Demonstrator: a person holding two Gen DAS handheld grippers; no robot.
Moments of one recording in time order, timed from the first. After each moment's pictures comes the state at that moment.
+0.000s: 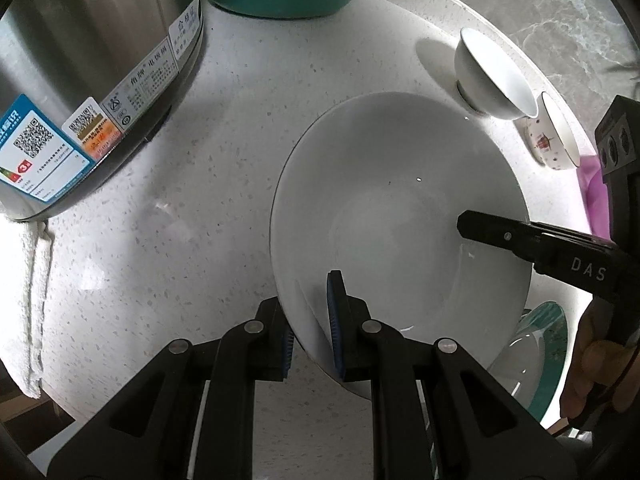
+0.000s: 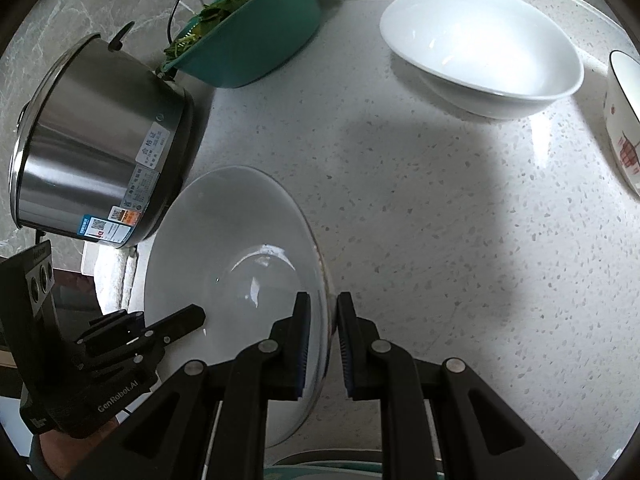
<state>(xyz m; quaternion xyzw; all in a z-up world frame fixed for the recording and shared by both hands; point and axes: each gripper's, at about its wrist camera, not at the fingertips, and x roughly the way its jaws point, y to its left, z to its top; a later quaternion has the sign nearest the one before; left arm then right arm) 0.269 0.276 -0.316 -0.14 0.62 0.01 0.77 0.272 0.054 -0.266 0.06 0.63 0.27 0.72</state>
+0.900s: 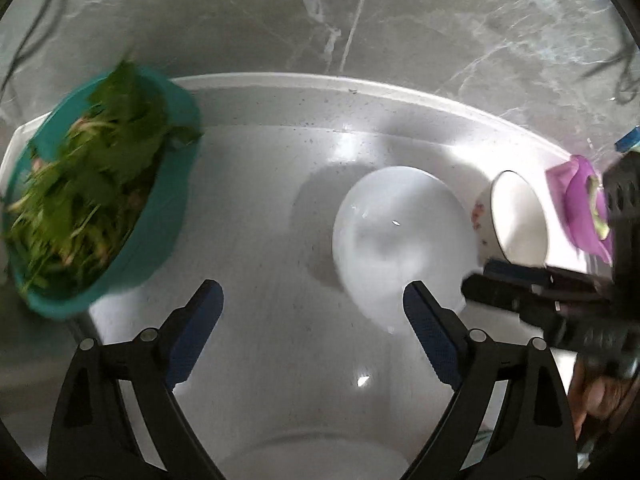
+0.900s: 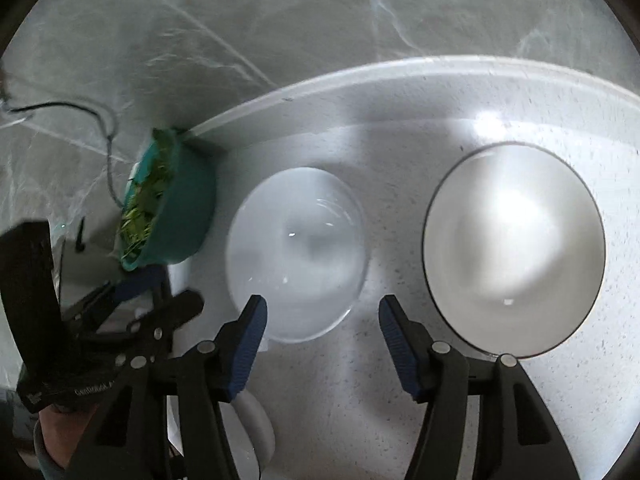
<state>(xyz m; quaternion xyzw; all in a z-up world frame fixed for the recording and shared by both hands) 0.473 0.202 -0.258 -0.01 0.61 -0.10 0.79 0.384 -0.061 -0.217 0.20 0.60 0.16 0.76</state>
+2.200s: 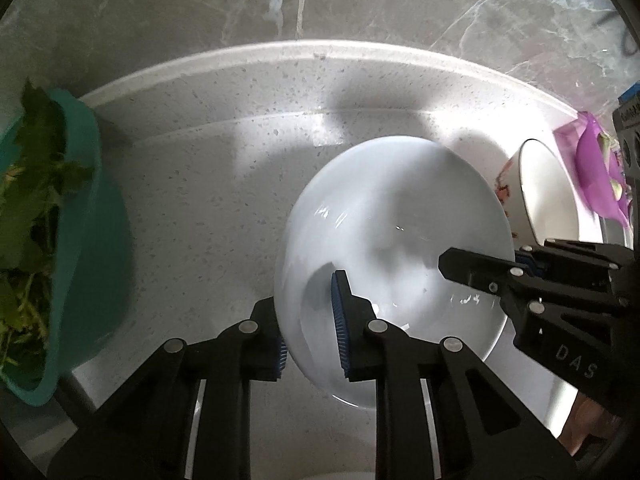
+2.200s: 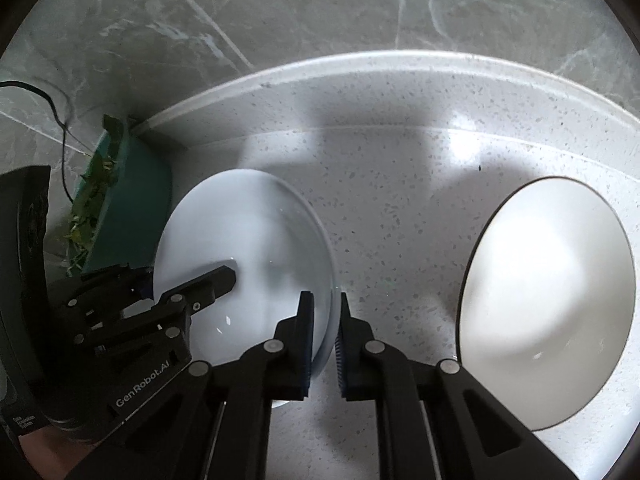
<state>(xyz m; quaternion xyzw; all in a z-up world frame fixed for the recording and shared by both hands) 0.502 0.189 -0.289 0.05 0.62 -0.15 0.77 0.408 -0.026 -0.243 0.13 0.60 0.12 0.78</state>
